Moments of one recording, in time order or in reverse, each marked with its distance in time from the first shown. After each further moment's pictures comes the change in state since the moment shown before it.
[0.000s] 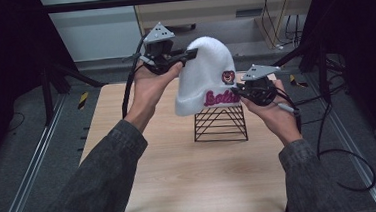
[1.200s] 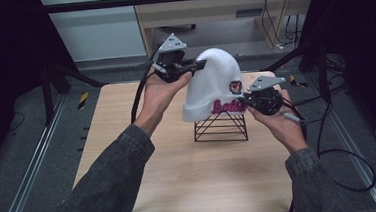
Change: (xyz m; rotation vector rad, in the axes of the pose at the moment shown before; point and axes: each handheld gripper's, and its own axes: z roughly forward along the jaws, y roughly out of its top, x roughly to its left) left arm -0.011 -0.019 0.023 0.066 -0.038 0.005; right arm -0.001 -0.034 -0.002 0.050 -0.011 0.010
